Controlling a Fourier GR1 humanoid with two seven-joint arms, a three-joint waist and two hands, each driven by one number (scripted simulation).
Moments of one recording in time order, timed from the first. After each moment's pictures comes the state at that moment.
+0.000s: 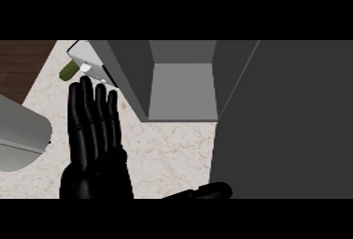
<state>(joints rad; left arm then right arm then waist) -0.34 0.00 -0.69 -2.12 -0.69 0.94 0.72 -0.04 -0.12 0.14 -2.44 -0.15 0.03 0.51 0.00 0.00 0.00</state>
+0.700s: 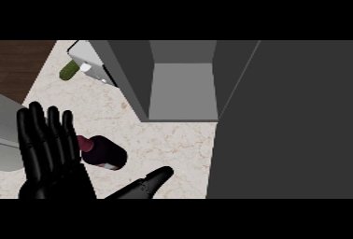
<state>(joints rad) -0.08 0.07 -0.60 -2.19 -0.64 0.99 0.58 -0.04 -0.11 0.13 -2.46 -0.12 0.04 0.52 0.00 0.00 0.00</state>
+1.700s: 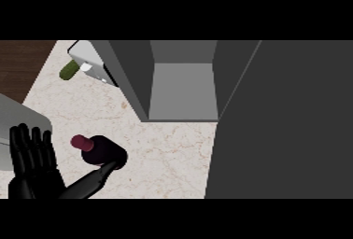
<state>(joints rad) 0.21 0.18 -0.34 -2.04 0.04 0.90 0.02 -0.11 -0.08 0.15 -2.46 -0.10 0.01 0.59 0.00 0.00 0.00</state>
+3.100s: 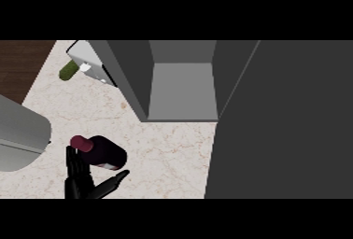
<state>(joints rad) 0.12 0.01 0.00 -1.10 0.44 0.29 -0.73 -0.12 -0.07 0.10 -2.46 -0.11 0.06 0.59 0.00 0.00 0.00</state>
